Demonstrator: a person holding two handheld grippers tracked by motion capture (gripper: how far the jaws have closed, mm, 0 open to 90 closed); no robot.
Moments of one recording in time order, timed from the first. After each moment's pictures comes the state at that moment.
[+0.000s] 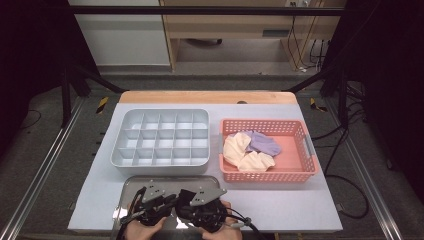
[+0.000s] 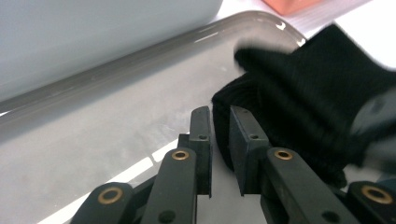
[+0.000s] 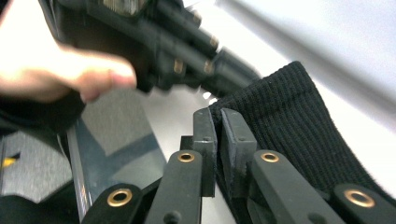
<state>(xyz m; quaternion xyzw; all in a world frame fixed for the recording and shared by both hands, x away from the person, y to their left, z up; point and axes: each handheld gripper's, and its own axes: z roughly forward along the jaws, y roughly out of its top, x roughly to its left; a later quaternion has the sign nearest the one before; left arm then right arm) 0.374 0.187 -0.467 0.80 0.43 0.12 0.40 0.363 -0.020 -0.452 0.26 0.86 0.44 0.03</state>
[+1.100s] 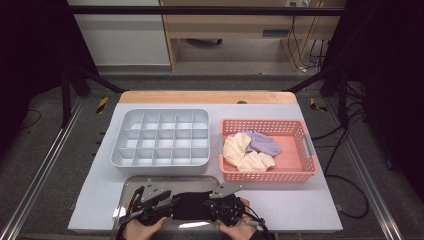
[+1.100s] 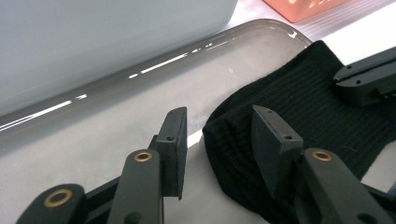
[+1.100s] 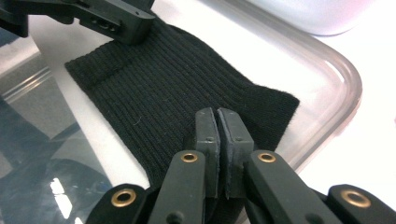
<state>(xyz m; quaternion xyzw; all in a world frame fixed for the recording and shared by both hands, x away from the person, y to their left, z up) 0.373 0.185 -0.466 0.80 0.43 0.15 0.40 0.379 -0.063 -0.469 0.34 0.85 0.39 0.08</state>
